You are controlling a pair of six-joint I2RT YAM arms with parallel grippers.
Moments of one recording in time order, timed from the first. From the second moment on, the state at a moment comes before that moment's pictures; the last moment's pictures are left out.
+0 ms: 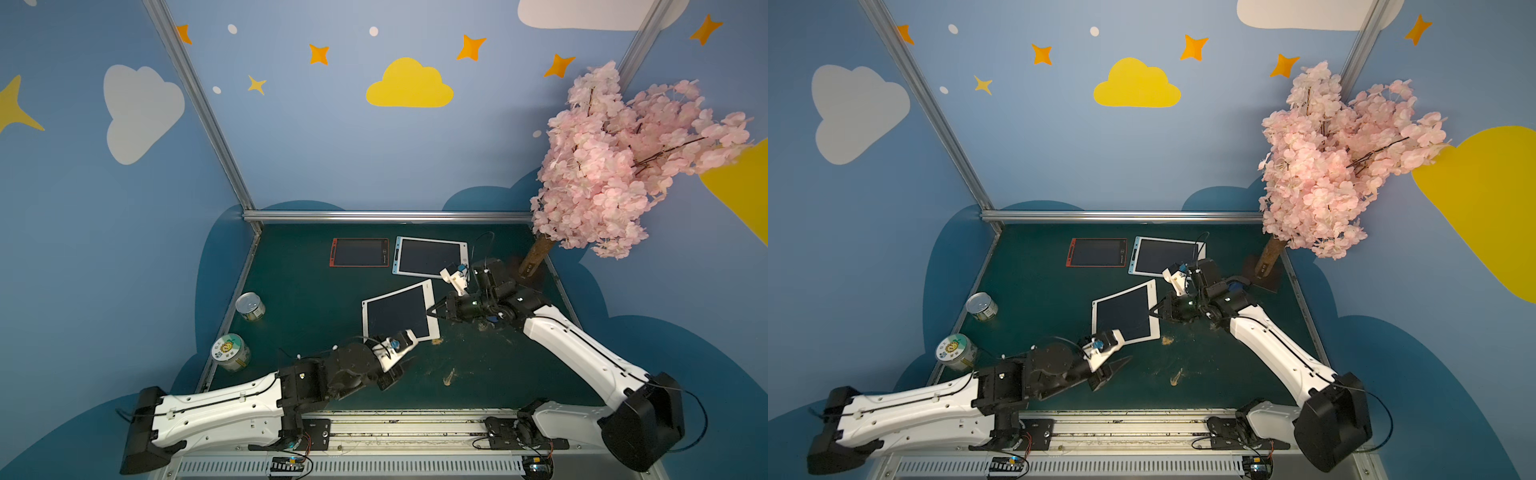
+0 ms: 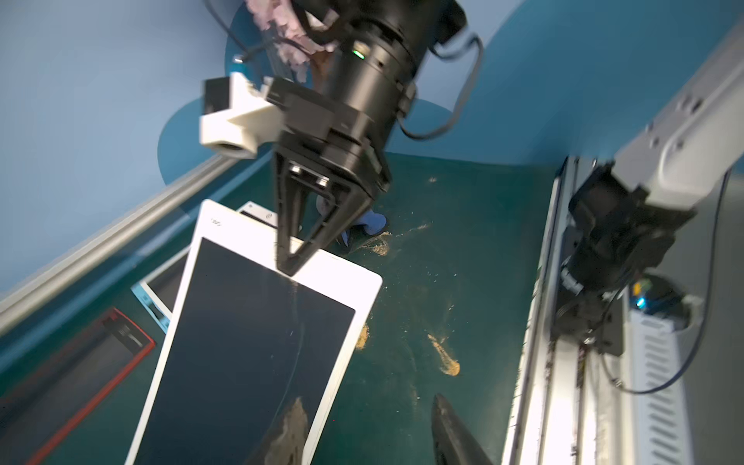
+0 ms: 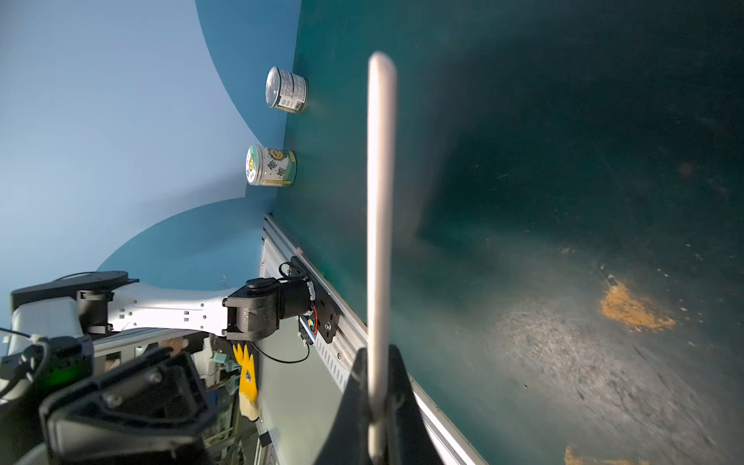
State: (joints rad) left arm -1.36 0.91 0.67 -0.15 -0.38 0.17; right arm 0.58 1.21 1.05 -0.62 -0.62 0.56
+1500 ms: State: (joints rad) left arm -1.47 1.60 0.65 1.14 -1.14 1.38; right arm 0.64 1.02 1.00 -0.62 -0.59 0.74
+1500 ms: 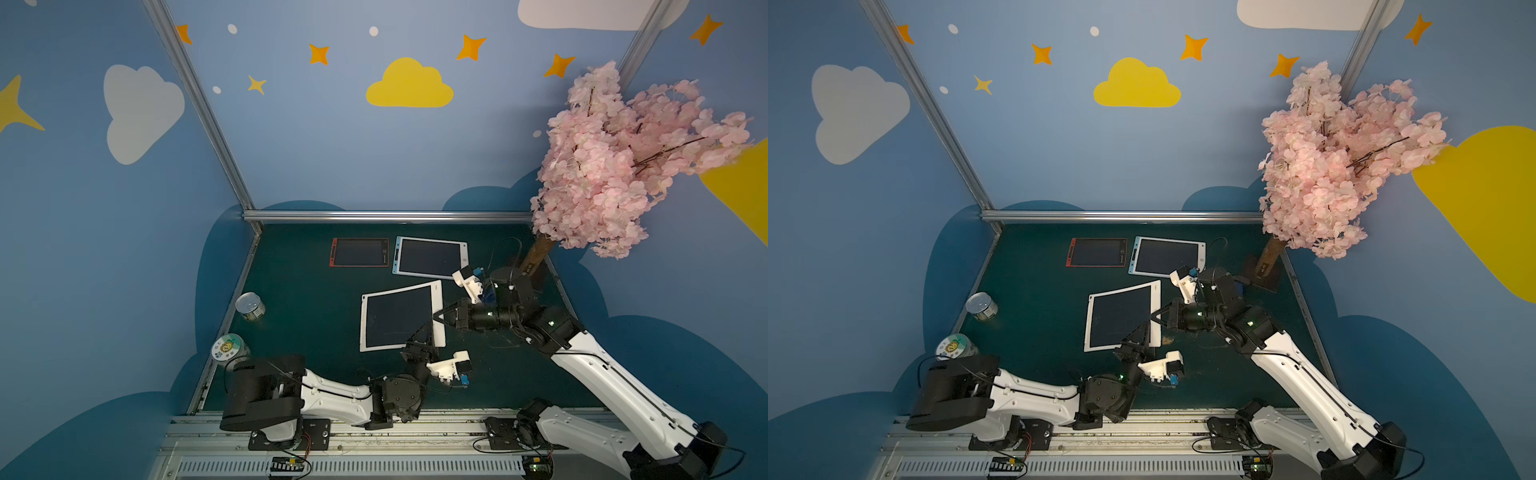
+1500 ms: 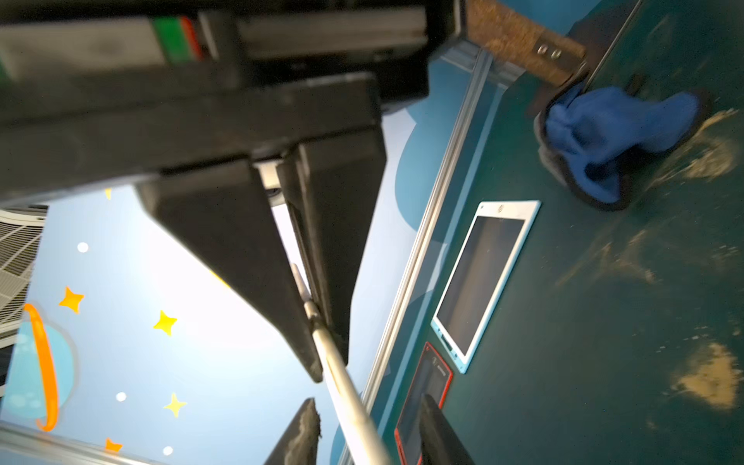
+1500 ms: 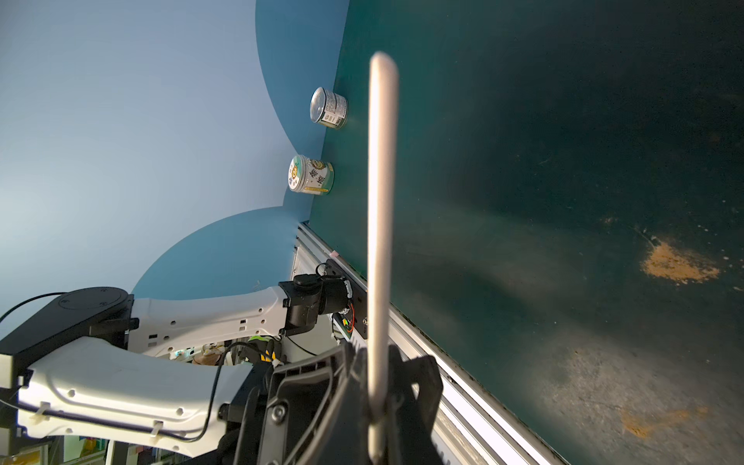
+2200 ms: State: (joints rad) left arm -1.43 1.41 0.73 0.62 -1.14 0.98; right arm 0.31 0.92 1.04 -0.79 -0.42 0.64
